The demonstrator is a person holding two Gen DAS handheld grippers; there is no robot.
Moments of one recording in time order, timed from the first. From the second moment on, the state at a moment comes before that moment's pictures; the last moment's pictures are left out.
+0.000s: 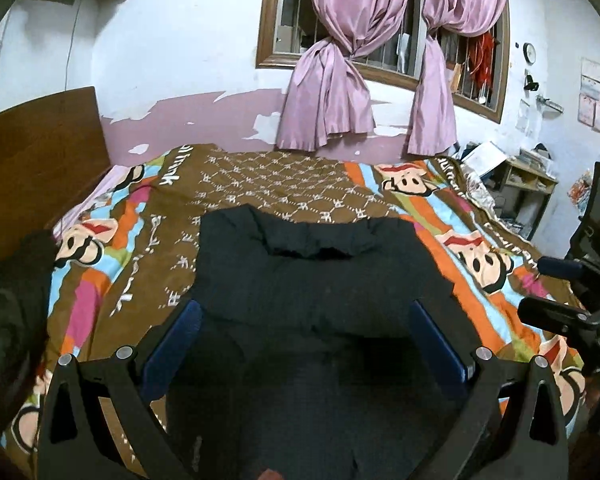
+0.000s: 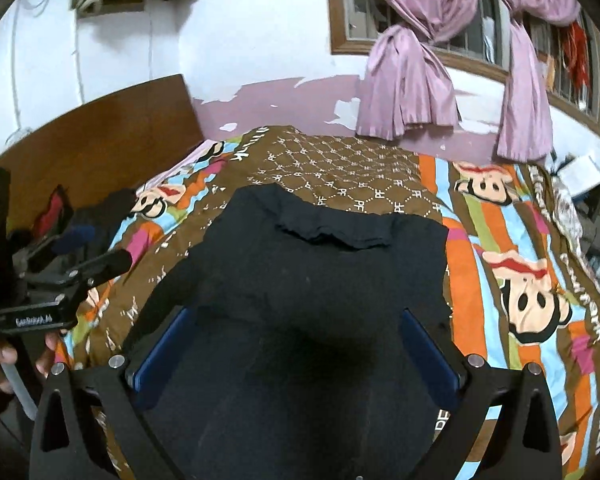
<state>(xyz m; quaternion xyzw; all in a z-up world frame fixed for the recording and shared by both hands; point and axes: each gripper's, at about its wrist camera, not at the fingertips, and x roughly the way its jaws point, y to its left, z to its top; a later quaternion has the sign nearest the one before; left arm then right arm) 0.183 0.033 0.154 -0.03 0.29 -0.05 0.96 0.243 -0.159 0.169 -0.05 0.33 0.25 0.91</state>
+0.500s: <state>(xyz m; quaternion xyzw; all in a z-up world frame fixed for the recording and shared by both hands) 0.126 0.031 0.092 0.01 0.31 -0.07 0.95 0.196 -0.171 0.115 -0.04 0.31 0.26 0.91</state>
